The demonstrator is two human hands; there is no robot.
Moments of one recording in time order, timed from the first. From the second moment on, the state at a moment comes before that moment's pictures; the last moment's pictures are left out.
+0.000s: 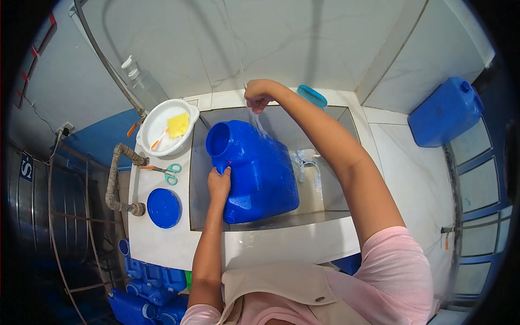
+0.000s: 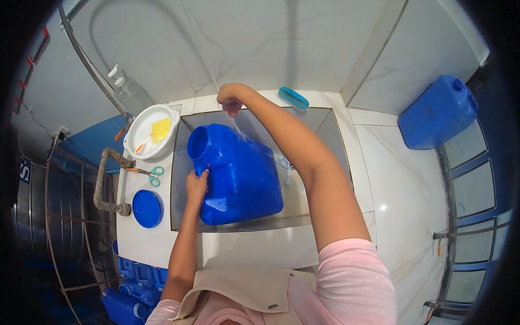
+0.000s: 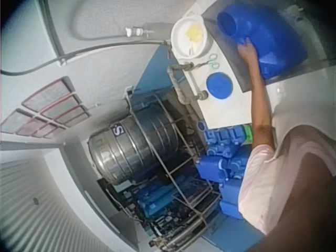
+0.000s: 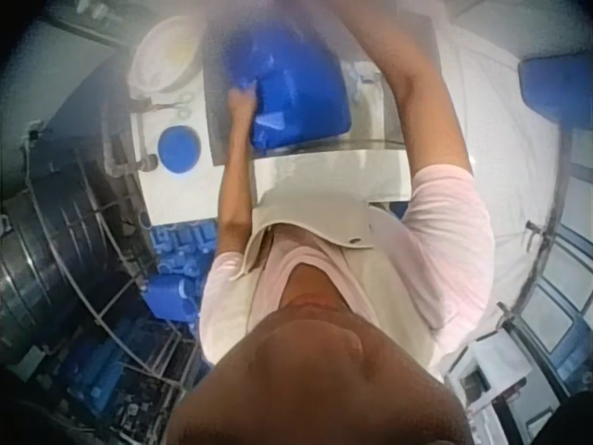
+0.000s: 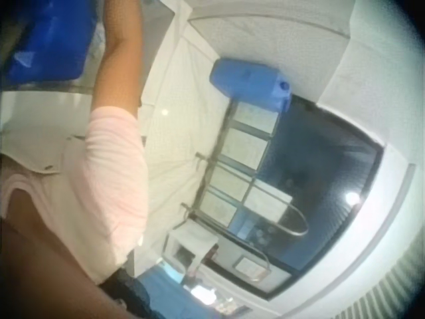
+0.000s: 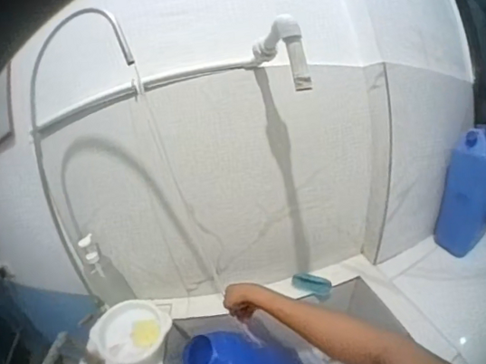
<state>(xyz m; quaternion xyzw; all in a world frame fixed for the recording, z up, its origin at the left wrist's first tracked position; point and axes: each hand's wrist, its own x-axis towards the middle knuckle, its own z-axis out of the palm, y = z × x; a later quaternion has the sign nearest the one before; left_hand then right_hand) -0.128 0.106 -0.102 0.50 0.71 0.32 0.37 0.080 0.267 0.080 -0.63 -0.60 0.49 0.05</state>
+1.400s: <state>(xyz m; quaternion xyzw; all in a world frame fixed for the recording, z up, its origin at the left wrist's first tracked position) -0.137 0.084 -0.080 0.82 0.44 0.25 0.26 -0.163 0.171 -0.058 -0.45 -0.87 0.12 0.14</state>
